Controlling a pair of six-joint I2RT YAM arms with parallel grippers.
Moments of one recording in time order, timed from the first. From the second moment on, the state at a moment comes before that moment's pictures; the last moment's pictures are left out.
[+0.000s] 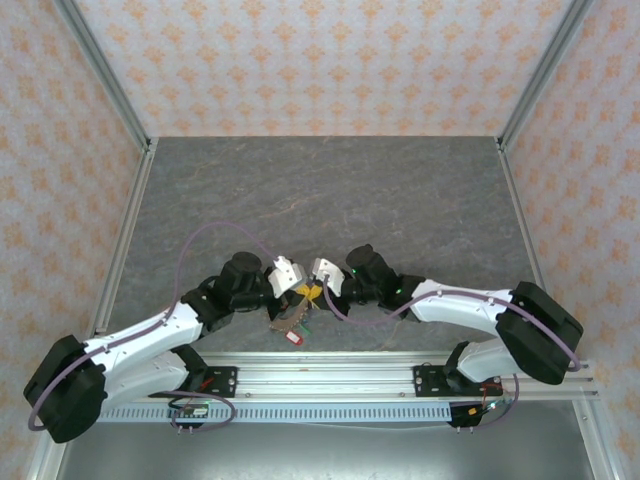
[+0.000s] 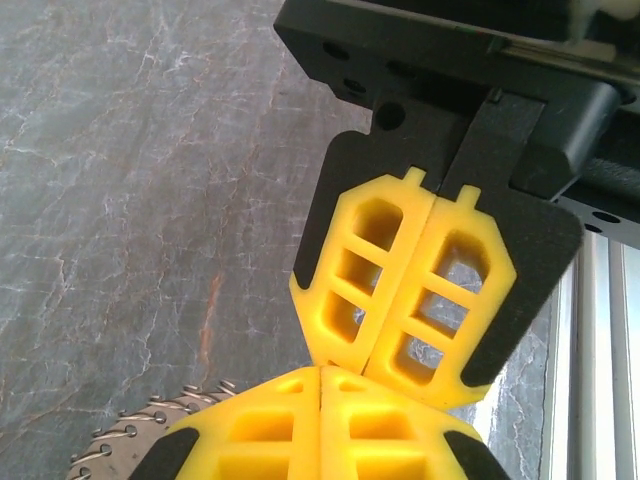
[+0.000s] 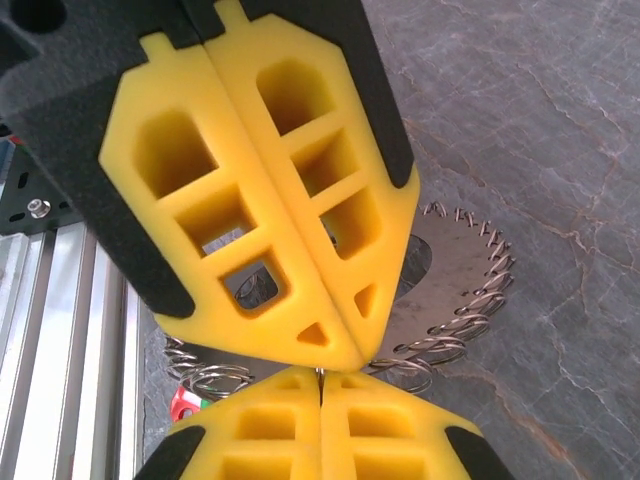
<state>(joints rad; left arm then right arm) -0.67 1.00 0.41 0.01 0.41 0.19 0.91 1.35 0.61 0.13 -0.44 -0.16</state>
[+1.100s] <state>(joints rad) -0.67 1.13 0.49 -0.04 0.40 0.19 0.90 1.34 0.64 -0.01 -0.31 -0.18</state>
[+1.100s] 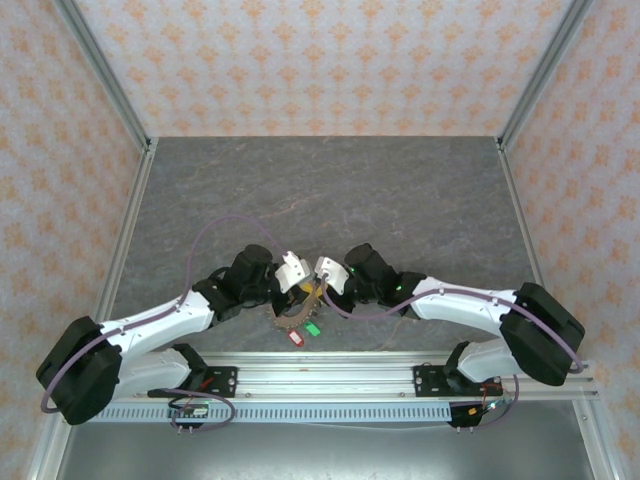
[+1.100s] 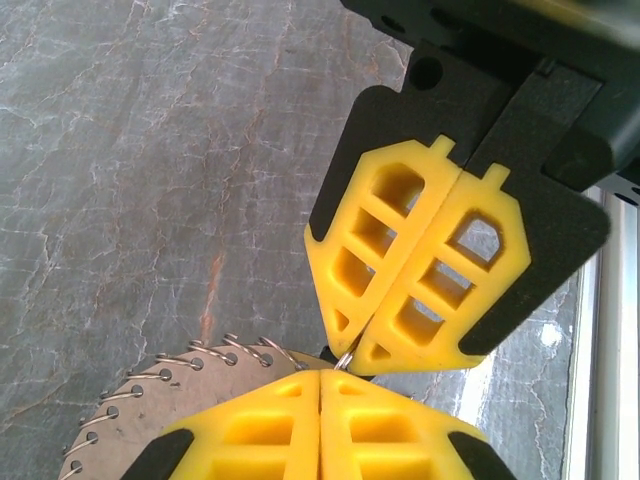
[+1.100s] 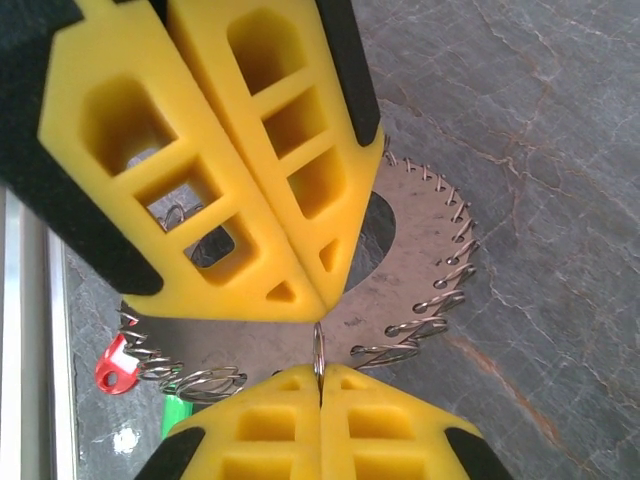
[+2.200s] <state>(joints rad) -0.67 1.17 0.51 -0.04 0.40 0.19 0.90 1.35 0.63 -0.01 -0.28 -0.18</state>
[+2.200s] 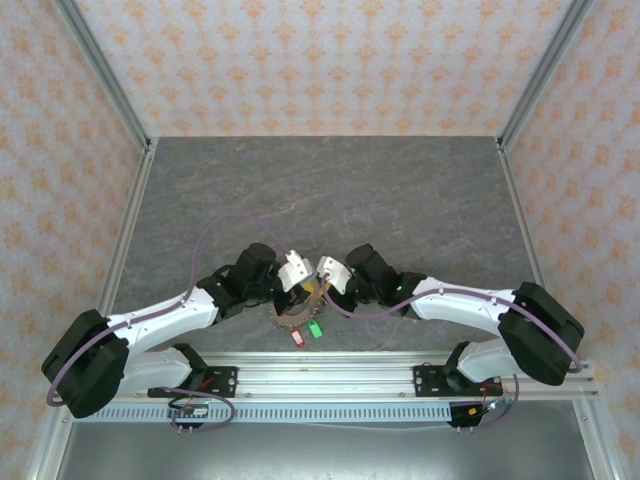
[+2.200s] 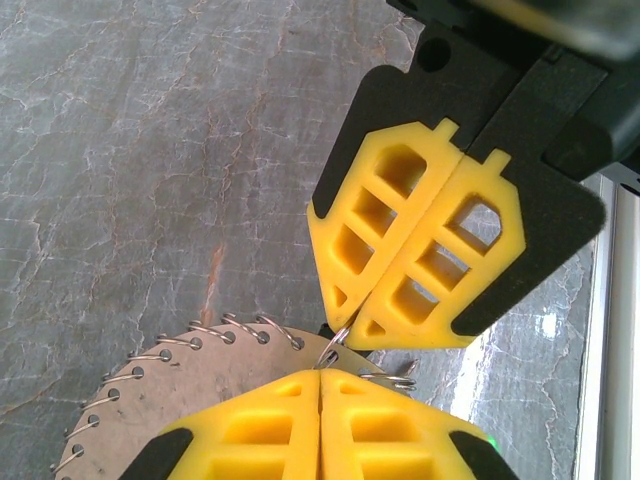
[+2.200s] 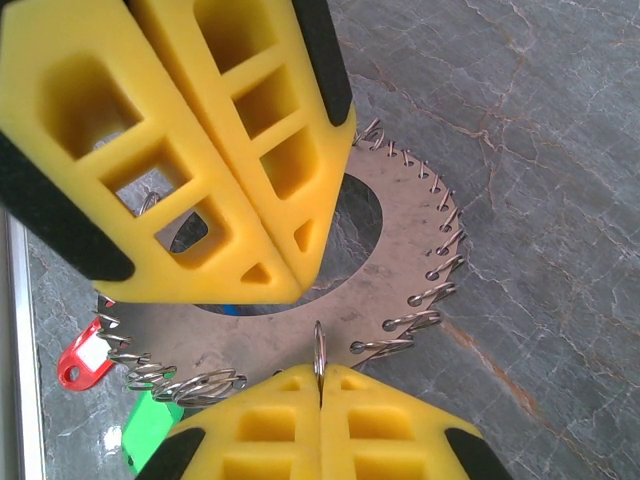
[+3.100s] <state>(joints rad) -0.67 1.17 0.51 -0.04 0.39 0.19 0.90 1.35 0.62 -0.01 -0.27 -0.18</state>
